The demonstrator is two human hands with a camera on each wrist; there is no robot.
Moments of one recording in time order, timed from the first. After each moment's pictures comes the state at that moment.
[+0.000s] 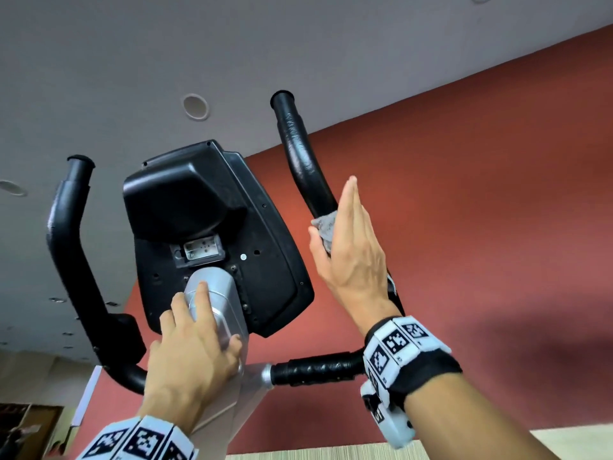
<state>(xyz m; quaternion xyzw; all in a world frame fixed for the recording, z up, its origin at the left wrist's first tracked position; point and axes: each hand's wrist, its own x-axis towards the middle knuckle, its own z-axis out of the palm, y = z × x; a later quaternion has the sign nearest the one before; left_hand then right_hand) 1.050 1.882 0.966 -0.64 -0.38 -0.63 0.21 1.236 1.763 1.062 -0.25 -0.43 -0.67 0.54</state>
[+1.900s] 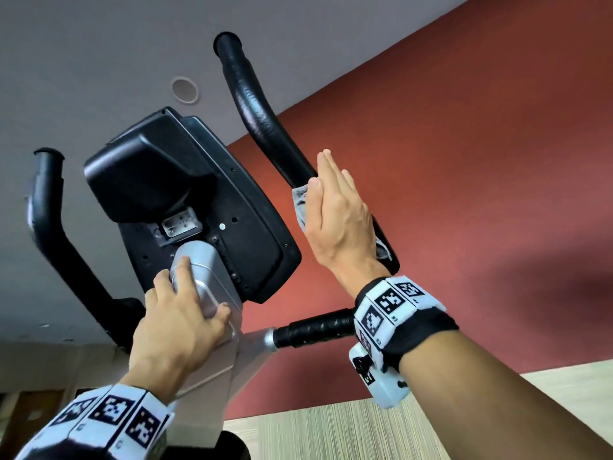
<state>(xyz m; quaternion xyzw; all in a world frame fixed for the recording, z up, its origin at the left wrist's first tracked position) 1.052 1.880 0.968 -0.64 -0.40 -0.62 0.21 1.252 1.769 1.048 -0.25 -0.51 -0.53 0.63</state>
